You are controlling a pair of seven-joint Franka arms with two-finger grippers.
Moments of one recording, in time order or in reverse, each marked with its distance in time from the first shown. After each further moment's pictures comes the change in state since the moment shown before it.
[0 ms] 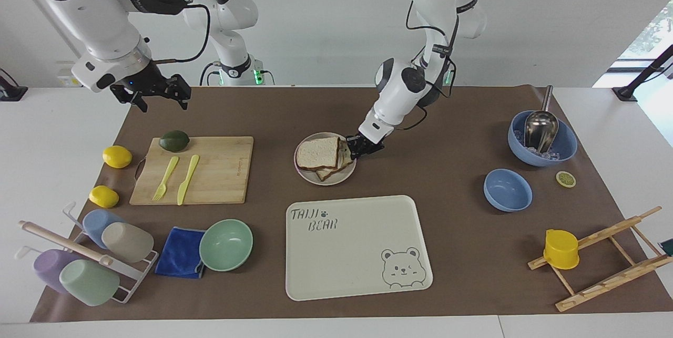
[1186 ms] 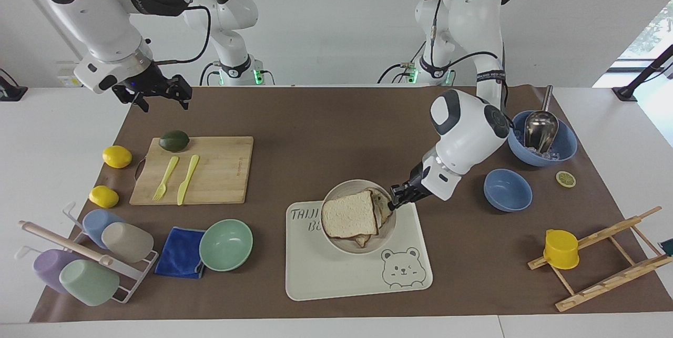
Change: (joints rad) left arm 0.290 0.335 0.019 0.657 0.017 -0.319 0.054; right arm 0.000 -0.006 0.000 -0.016 0.000 0.000 0.000
